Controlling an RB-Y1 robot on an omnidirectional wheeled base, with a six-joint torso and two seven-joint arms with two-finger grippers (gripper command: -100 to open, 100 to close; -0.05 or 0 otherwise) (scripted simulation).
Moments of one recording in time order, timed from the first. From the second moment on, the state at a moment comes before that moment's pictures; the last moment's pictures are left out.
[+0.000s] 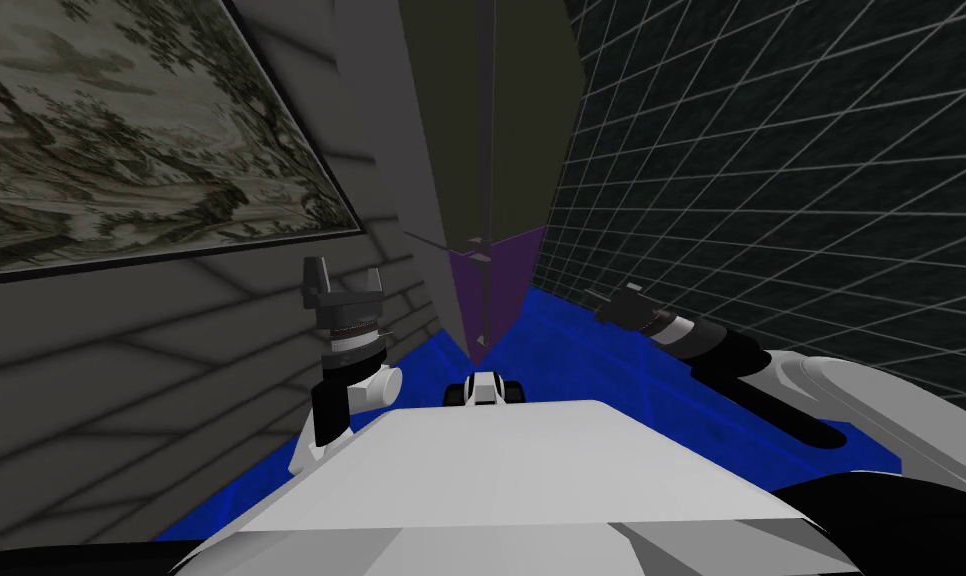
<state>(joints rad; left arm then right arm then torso) 0.45 0.04 0.04 -2.40 0.07 -0.50 0.12 0.71 -0.86 -0.60 -2.30 0.74 -0.55 0.60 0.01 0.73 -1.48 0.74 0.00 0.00</state>
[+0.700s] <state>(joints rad) 0.45 0.04 0.04 -2.40 0.07 -0.50 0.12 0.76 -0.89 -0.65 -2.23 0.74 -0.49 0.58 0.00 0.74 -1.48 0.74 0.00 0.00</state>
